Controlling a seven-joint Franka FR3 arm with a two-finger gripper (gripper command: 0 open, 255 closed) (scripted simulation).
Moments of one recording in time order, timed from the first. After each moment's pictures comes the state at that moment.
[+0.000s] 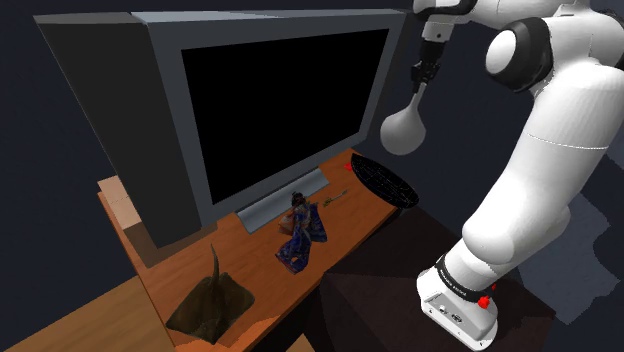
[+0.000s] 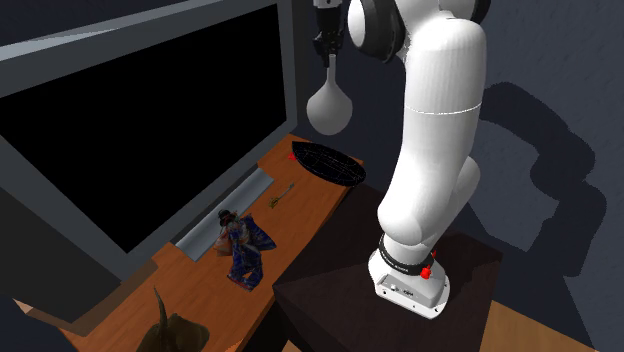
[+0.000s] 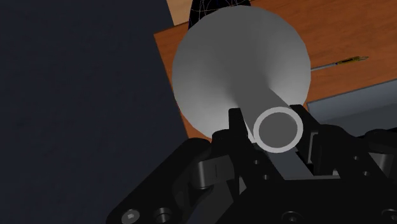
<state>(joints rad) -0.22 0.26 -0.46 -1.49 0.05 1.62 -0.56</state>
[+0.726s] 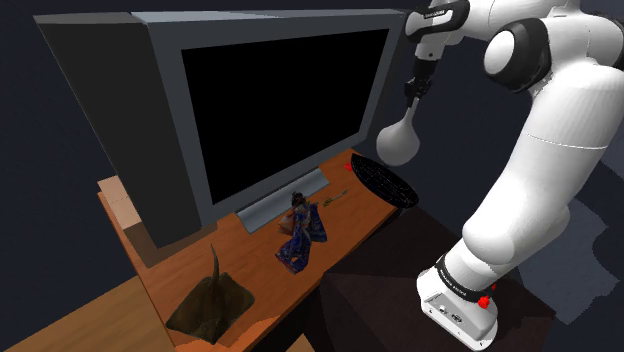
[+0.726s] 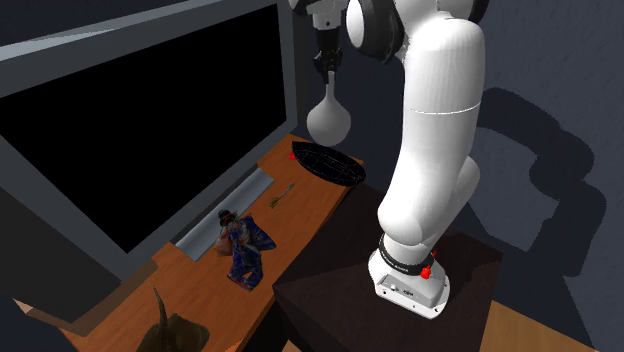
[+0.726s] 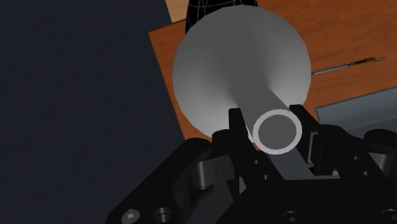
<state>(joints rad) -0.21 0.27 -0.46 -1.63 0.06 1.76 -0.56</state>
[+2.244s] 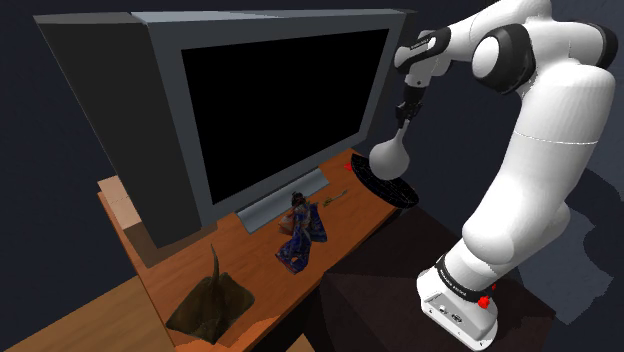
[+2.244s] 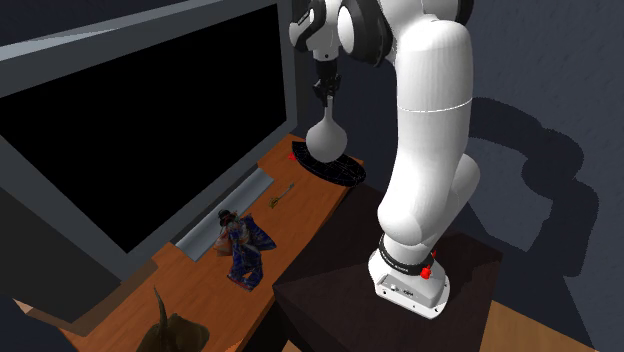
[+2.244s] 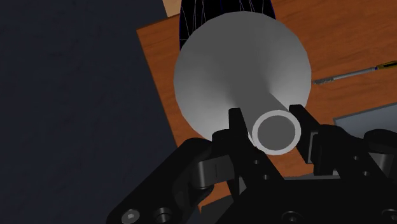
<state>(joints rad) -0.21 0.33 -0.44 -1.79 0.09 1.98 -0.57</state>
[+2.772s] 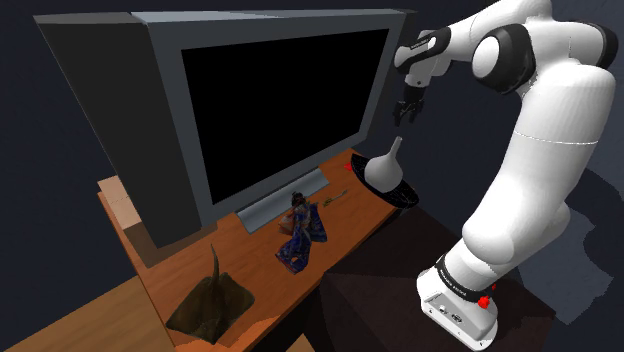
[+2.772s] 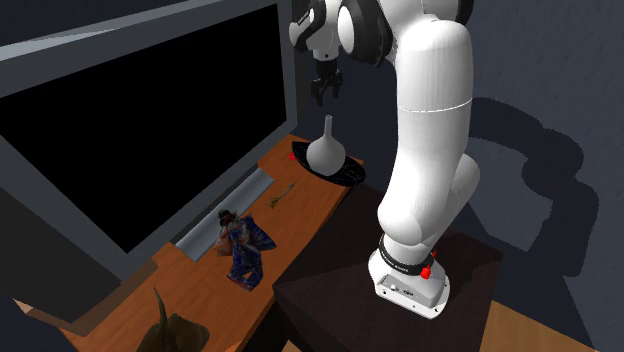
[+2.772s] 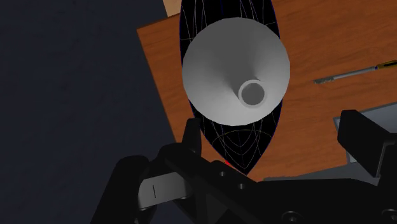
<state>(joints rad) -0.21 0.33 -0.44 -1.79 0.09 1.98 -0.57</state>
